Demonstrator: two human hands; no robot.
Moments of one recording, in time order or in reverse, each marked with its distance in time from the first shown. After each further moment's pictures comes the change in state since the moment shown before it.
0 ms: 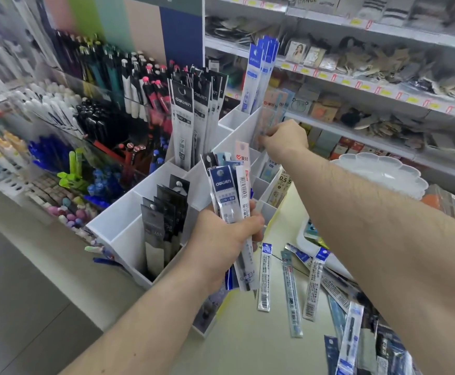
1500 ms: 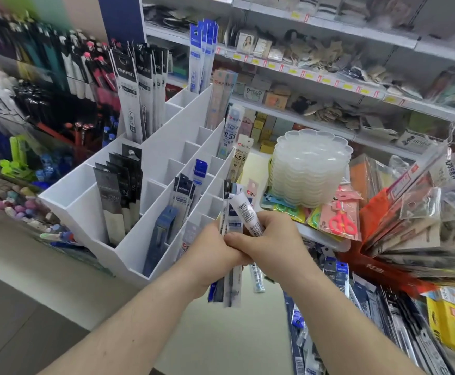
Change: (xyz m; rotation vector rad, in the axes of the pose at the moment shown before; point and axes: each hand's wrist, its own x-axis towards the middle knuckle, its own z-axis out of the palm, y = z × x) left_hand -0.037 -0.056 0.020 0.341 -0.348 -0.148; right_hand -0.256 0.078 -0.043 0.363 -0.228 0.066
